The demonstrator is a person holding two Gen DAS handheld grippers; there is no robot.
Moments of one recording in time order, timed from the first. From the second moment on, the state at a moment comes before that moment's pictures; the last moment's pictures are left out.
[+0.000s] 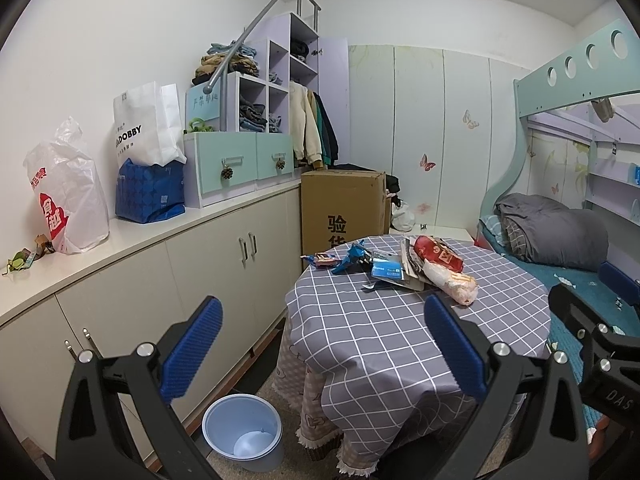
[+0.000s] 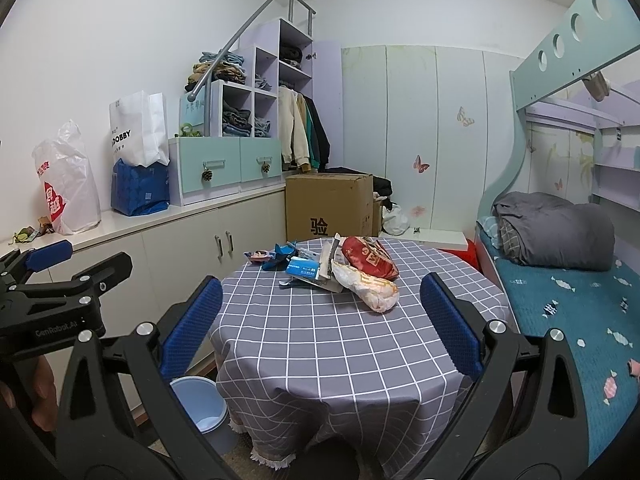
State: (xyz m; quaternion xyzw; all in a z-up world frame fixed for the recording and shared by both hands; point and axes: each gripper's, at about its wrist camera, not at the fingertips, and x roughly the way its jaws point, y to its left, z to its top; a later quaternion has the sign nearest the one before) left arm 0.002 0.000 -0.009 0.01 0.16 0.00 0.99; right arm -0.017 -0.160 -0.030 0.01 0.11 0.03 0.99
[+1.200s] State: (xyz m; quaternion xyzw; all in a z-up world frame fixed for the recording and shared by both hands) left arm 0.029 0.005 -0.026 0.02 0.20 0.01 0.98; right arm 0.011 -0.174 -0.038 0.03 0.15 0.03 0.99
